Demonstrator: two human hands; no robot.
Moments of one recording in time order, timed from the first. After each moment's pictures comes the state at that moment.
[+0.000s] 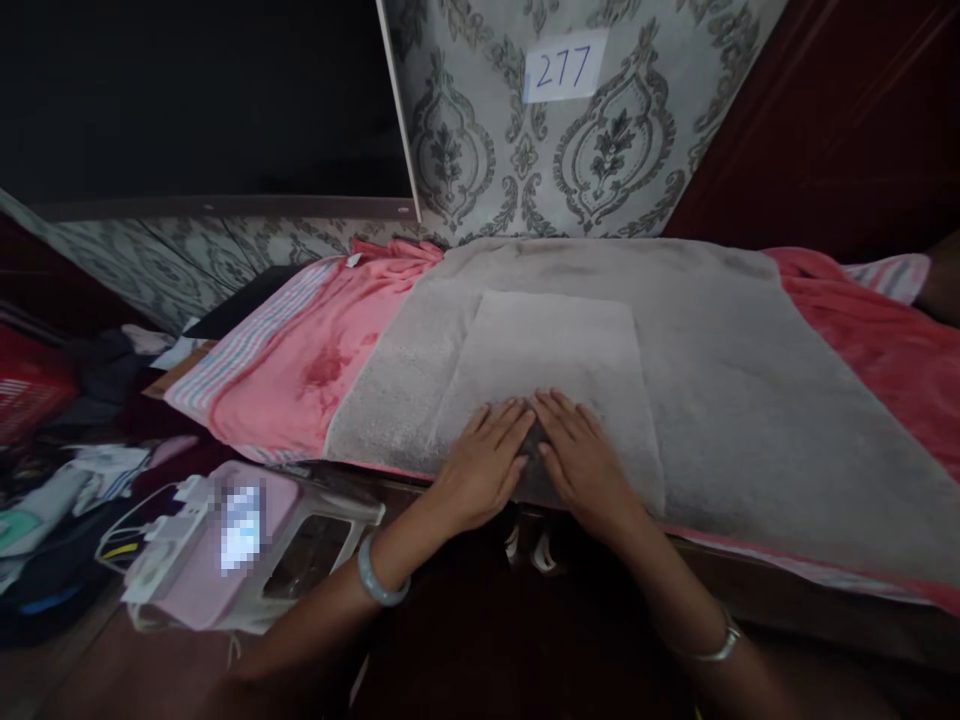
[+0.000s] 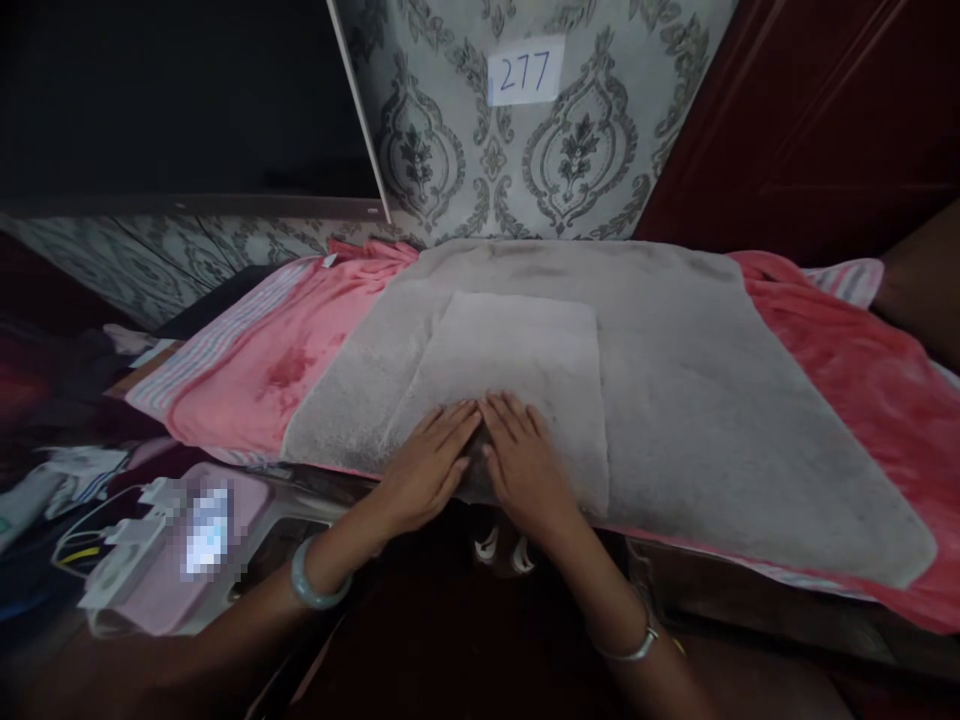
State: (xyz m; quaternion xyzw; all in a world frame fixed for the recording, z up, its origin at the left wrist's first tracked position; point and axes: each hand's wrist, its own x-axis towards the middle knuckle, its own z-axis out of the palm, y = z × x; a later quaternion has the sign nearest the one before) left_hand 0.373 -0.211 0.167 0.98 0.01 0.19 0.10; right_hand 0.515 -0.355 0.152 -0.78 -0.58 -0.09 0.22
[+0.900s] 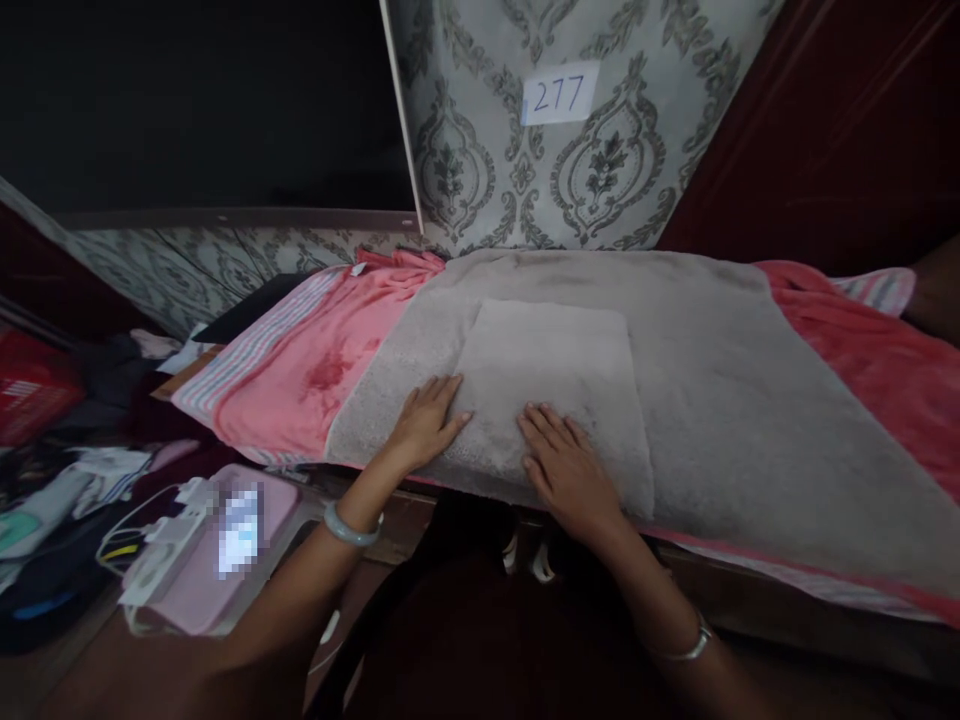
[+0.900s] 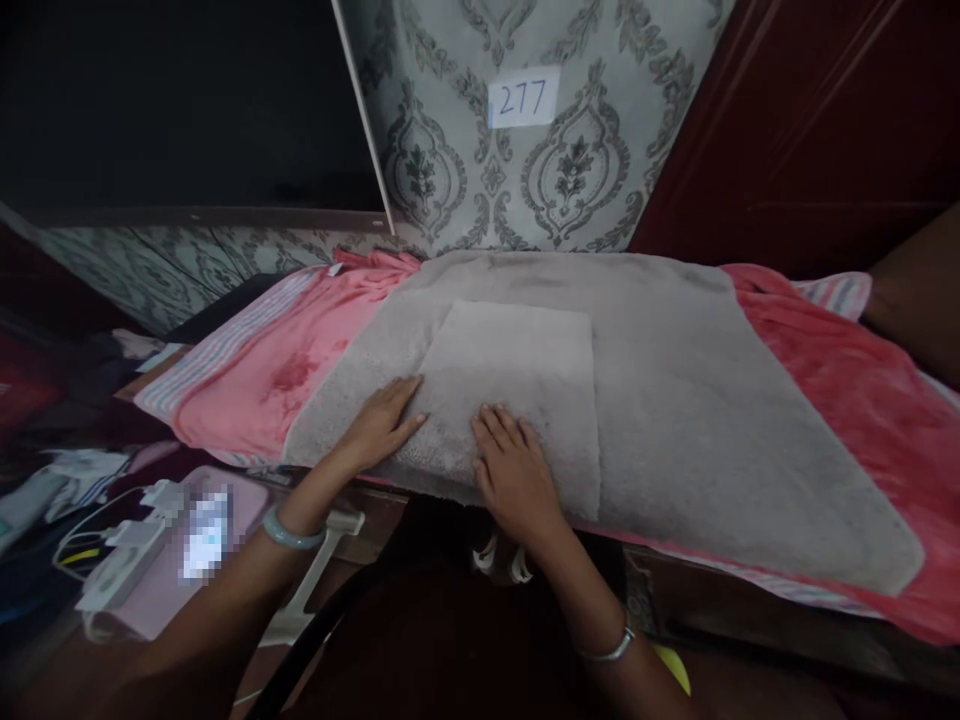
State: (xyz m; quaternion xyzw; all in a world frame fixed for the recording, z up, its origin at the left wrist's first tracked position) left_hand 0.369 -0.116 0.150 0.96 0.19 0.13 0.13; right_hand 0.507 -0.352 0.140 -0.78 -0.57 -0.06 0.25
